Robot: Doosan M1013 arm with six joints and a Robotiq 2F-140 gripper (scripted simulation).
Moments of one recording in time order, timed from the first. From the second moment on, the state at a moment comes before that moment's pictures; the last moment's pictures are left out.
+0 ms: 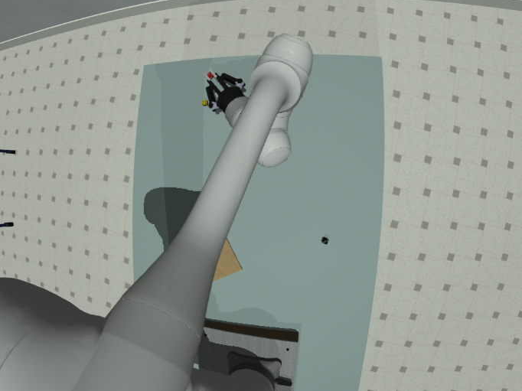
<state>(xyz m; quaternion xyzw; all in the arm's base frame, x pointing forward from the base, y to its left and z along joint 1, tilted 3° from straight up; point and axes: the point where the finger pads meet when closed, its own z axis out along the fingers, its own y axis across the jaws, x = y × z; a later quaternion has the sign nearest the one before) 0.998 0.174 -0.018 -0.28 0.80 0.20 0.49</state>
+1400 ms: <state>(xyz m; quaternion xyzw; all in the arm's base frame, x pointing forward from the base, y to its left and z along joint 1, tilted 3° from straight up) 0.998 0.174 -0.018 -0.28 0.80 0.20 0.49</state>
